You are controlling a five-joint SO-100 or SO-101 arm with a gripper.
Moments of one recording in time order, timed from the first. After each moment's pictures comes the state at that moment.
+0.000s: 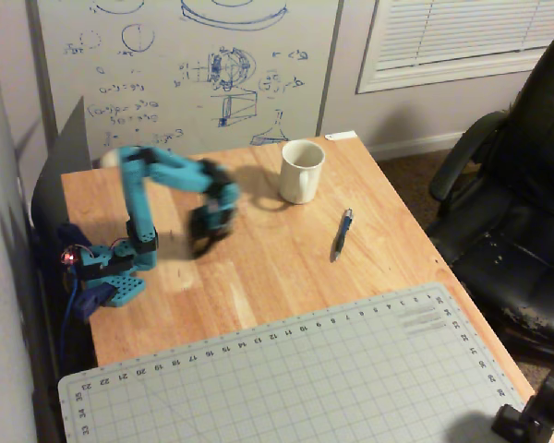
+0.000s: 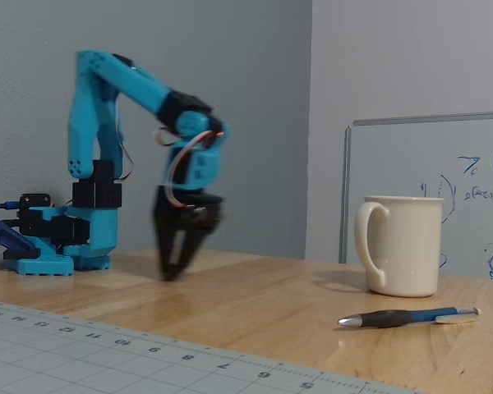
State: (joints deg) arm -0.9 105.7 145.8 66.2 -1.5
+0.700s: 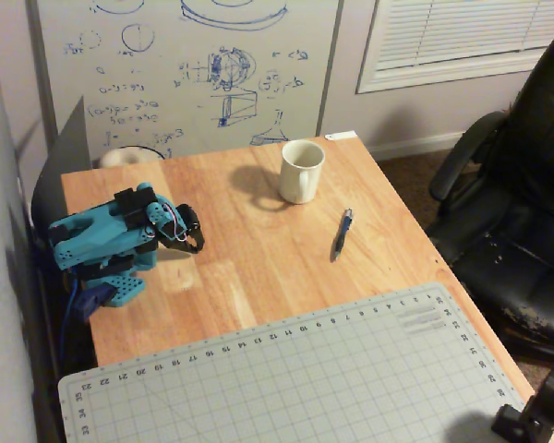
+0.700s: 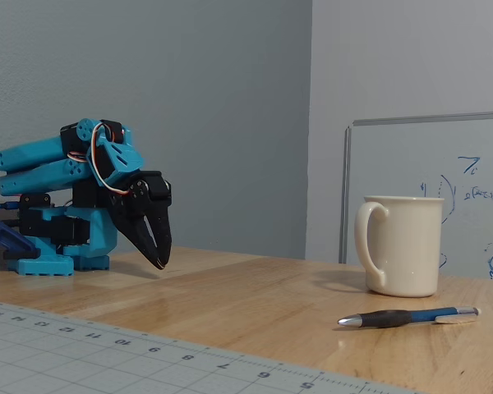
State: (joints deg) arm -1.3 190.5 180.6 66.7 -1.2
